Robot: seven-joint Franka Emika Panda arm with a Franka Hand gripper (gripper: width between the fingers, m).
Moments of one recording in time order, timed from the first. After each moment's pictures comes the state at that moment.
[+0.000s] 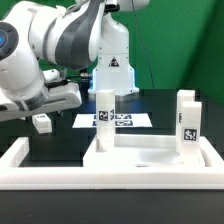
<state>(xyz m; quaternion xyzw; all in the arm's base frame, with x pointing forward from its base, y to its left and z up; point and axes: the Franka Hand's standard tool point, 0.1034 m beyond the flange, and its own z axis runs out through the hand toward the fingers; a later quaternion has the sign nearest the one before) 0.405 -0.203 0.033 -0.91 -0.05 0.40 0.07</state>
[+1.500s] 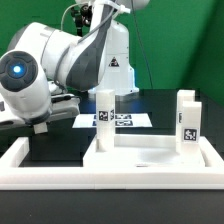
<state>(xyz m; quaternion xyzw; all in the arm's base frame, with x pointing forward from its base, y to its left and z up) 0.376 -0.217 0.006 -0.89 -0.10 0.45 0.02</state>
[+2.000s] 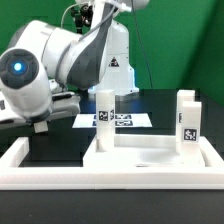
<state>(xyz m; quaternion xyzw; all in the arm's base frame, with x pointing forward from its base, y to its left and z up) 0.391 -0.210 0.022 -0.89 -0.11 0.44 0.02</state>
